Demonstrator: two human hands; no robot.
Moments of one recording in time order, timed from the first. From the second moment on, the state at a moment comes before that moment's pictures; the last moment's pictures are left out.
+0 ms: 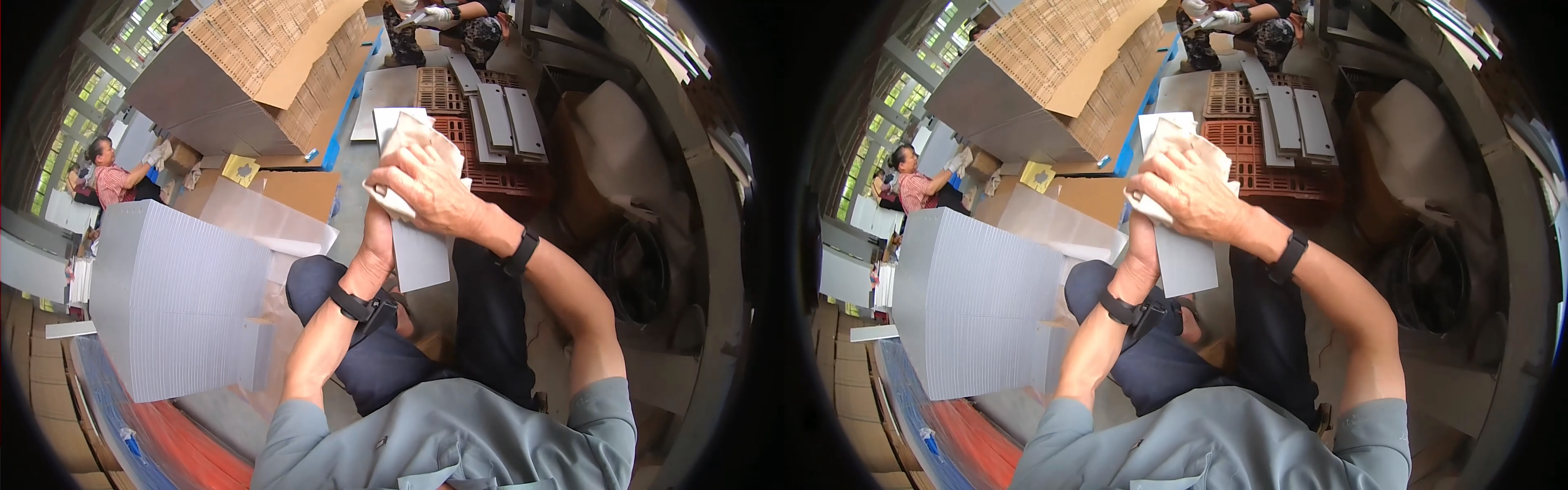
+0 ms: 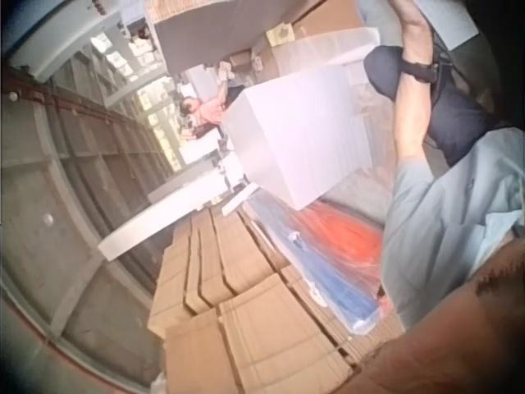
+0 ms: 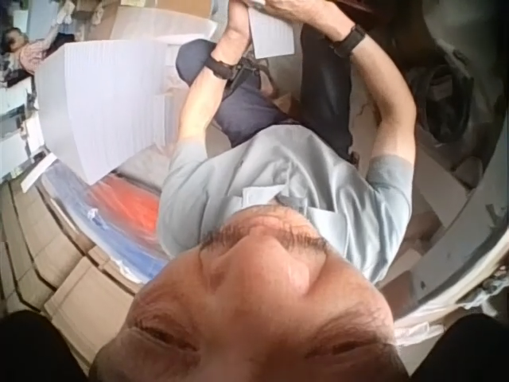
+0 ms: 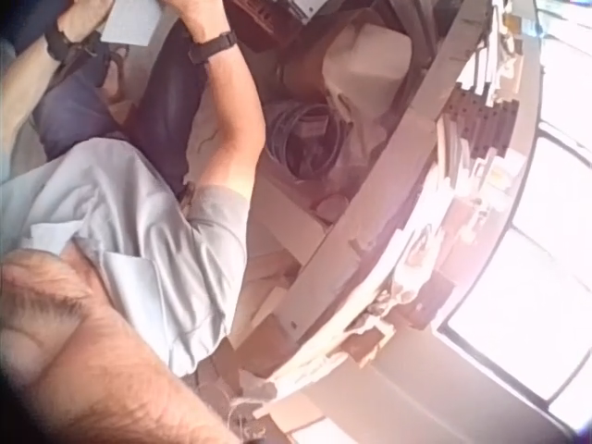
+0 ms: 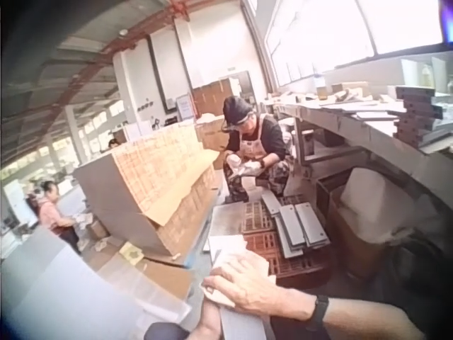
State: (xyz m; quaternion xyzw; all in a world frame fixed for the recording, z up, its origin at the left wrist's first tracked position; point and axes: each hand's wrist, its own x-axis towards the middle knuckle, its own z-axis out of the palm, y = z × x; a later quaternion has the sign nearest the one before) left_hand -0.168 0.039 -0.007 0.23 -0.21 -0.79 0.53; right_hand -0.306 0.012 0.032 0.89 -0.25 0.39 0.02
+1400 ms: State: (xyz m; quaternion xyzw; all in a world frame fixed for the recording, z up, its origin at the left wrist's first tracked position) left_hand -0.109 -0.006 0.009 0.02 -0.32 -0.74 0.59; right_hand -0.379 0.062 0.006 0.86 -0.33 0.21 -0.34
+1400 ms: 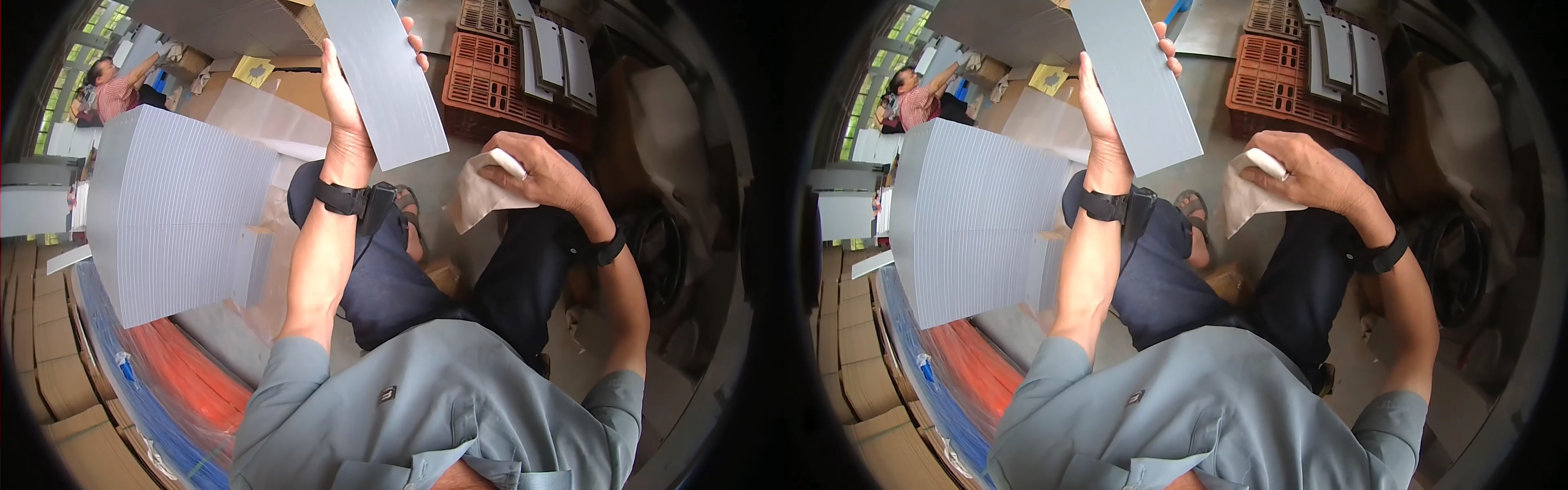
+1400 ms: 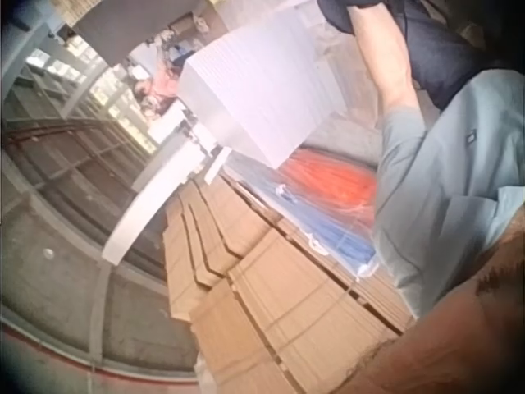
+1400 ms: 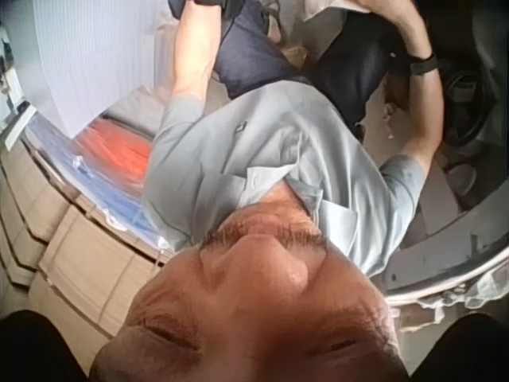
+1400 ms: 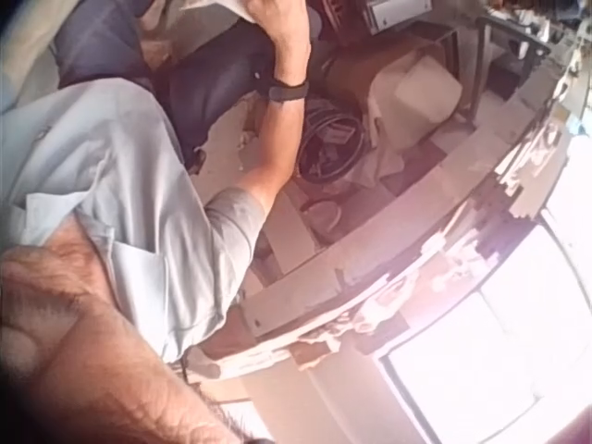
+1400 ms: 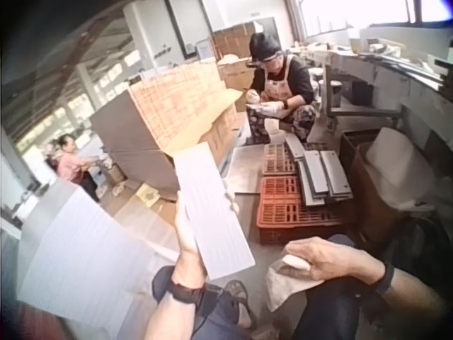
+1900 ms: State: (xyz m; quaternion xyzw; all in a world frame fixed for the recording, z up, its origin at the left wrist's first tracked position) left_hand -0.106 -0.021 -0.001 0.07 -0.29 -0.71 0.64; right_hand -0.339 0.077 -0.003 0.66 -0.42 0.29 -0.55
